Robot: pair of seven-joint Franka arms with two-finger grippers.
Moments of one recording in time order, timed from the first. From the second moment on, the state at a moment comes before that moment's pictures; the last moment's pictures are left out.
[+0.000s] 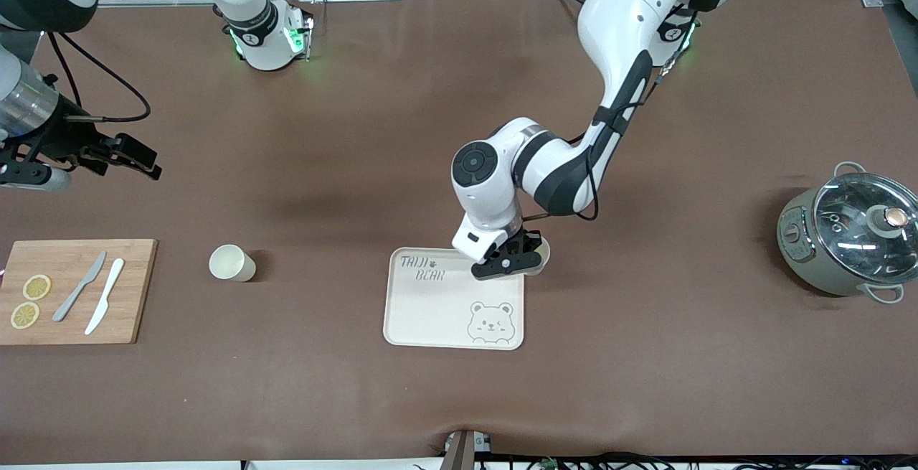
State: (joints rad) left arm -0.67 0.84 -0.03 -1.20 0.34 2.01 -0.96; right arm -0.01 -0.05 0.01 -1.81 0.05 1.79 0.11
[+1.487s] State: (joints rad) left arm -0.69 1.01 -0.03 -1.03 0.31 2.14 -0.99; right arm -0.01 -0.05 0.01 -1.81 0.05 1.79 0.11
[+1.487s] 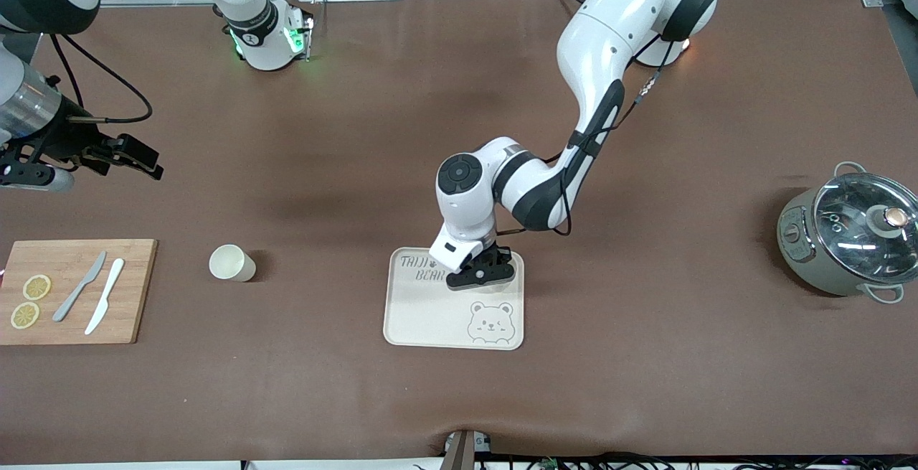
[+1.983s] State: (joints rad) left arm -0.69 1.02 -0.03 -1.03 0.26 2.14 -0.99; right arm -0.03 -0.01 0.01 -1.82 0.01 1.89 0.07
